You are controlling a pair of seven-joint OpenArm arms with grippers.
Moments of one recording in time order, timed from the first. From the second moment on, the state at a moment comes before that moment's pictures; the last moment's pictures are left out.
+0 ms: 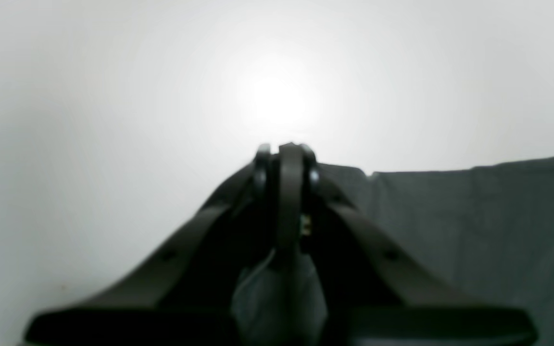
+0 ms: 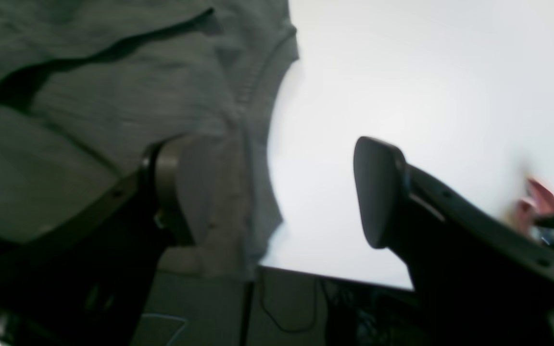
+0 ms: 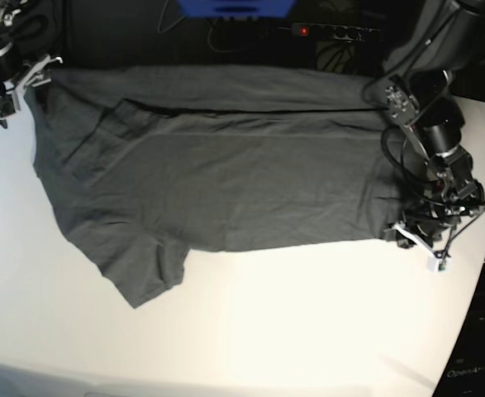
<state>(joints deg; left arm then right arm) -25.4 -10.4 -39.6 45.0 11.2 -39.1 29.7 -36.3 6.6 43.9 107.1 -9.8 41.3 -11.7</state>
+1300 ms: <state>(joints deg) -23.2 -10.9 -42.2 45.8 9.7 -40.0 29.1 25.9 7.9 34.2 64.4 -40.8 41.3 -41.1</state>
